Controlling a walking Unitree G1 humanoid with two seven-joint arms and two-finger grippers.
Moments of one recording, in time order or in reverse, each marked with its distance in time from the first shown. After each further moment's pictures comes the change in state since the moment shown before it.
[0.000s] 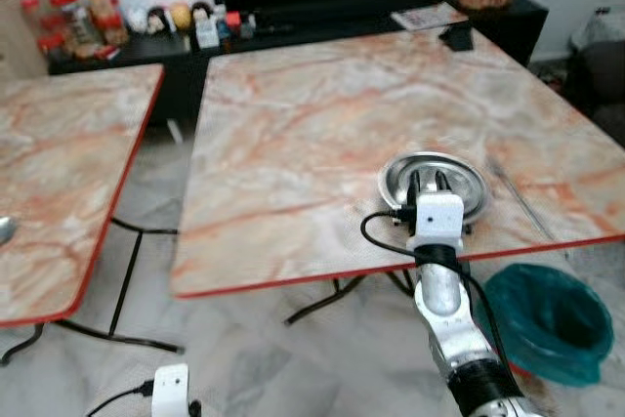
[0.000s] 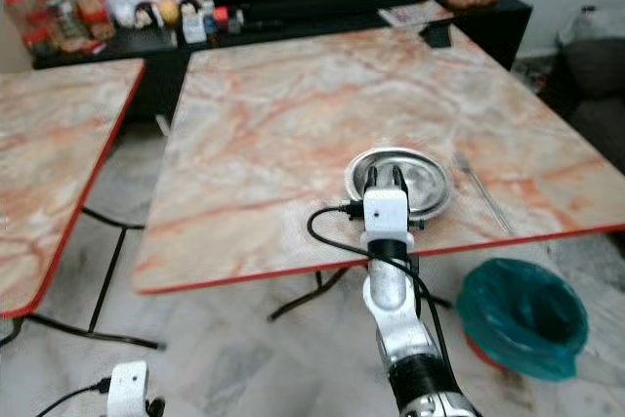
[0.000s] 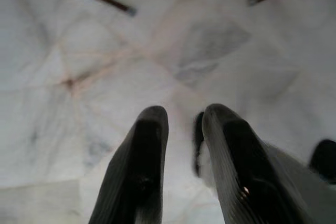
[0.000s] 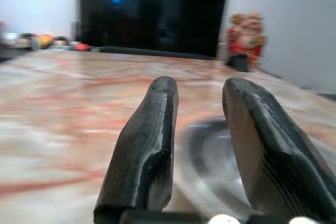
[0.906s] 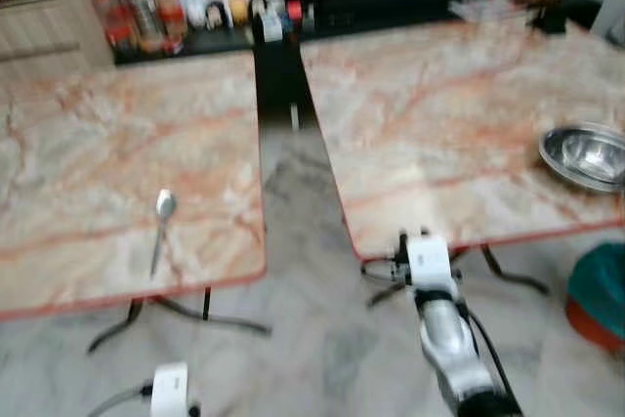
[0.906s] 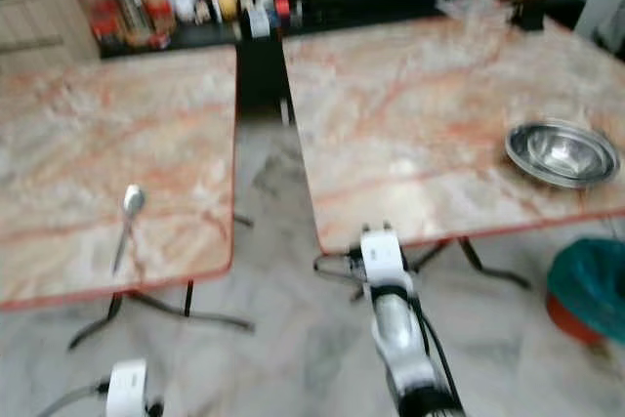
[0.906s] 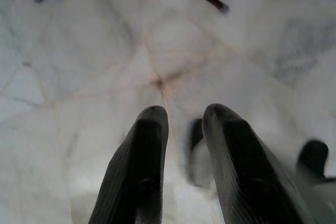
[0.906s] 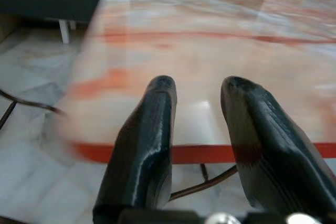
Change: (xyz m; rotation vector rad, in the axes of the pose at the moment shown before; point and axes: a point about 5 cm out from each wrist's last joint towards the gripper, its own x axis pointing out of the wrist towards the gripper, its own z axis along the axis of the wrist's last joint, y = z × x) left arm 0.001 -0.007 0.003 -0.011 -0.009 -0.013; right arm -0.043 -0.019 -0.070 -0.069 0.342 0.105
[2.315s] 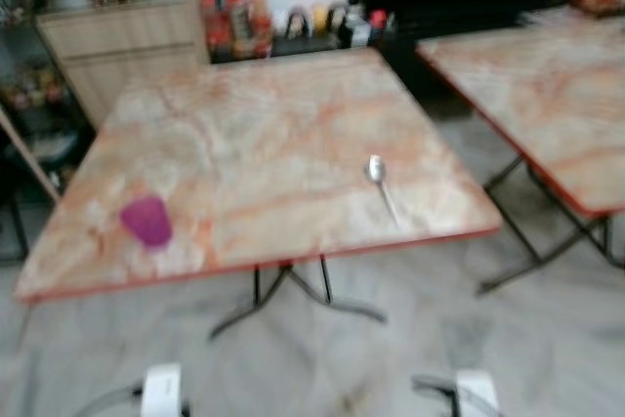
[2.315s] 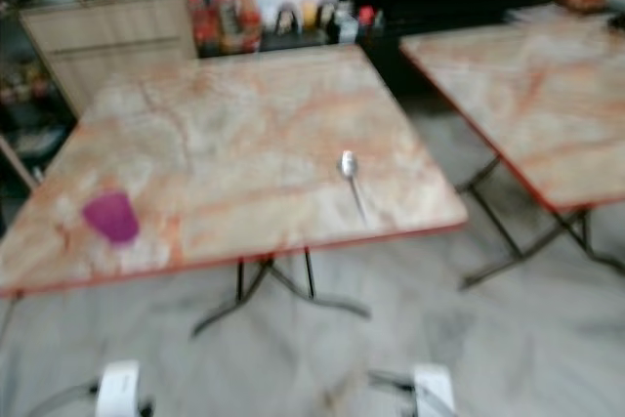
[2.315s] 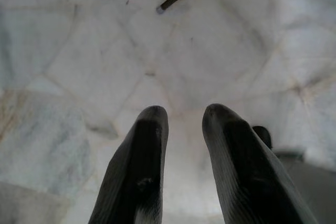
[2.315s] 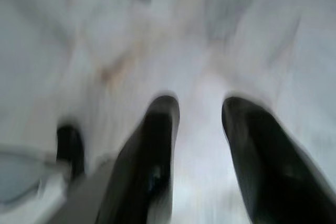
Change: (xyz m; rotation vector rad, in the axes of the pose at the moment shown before) left arm 0.001 0.013 0.009 0.030 -0.041 0.022; right arm -0.132 -0.019 -0.146 0.101 0.824 -0.021
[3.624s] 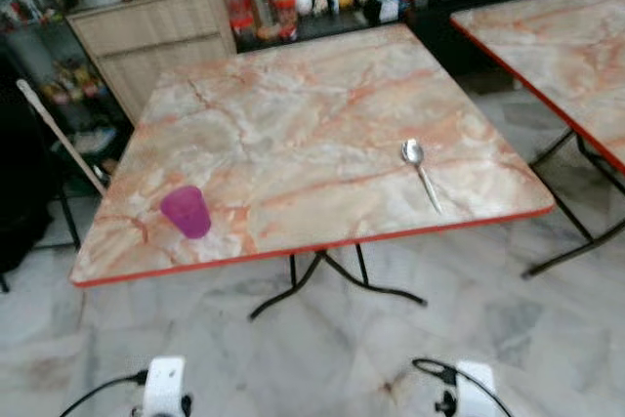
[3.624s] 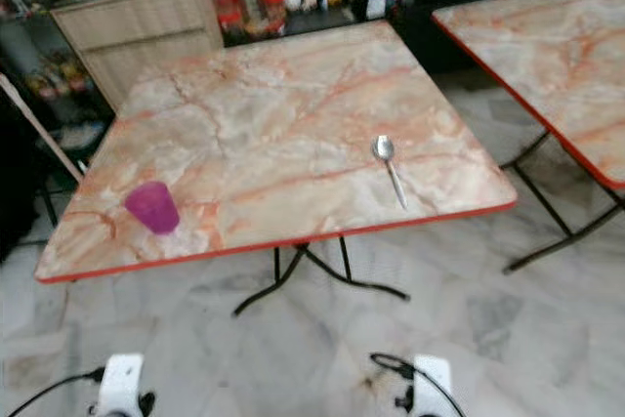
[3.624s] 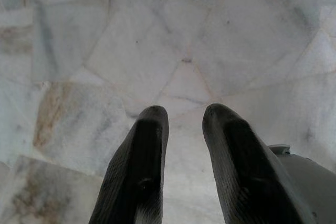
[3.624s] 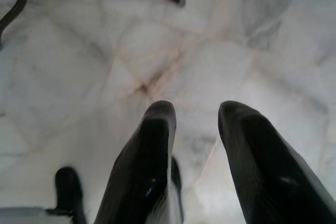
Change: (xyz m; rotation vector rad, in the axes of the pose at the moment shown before) left arm 0.001 -0.004 0.001 0.094 0.032 -0.062; right arm 0.007 -0.008 0.020 0.122 -0.018 -0.019
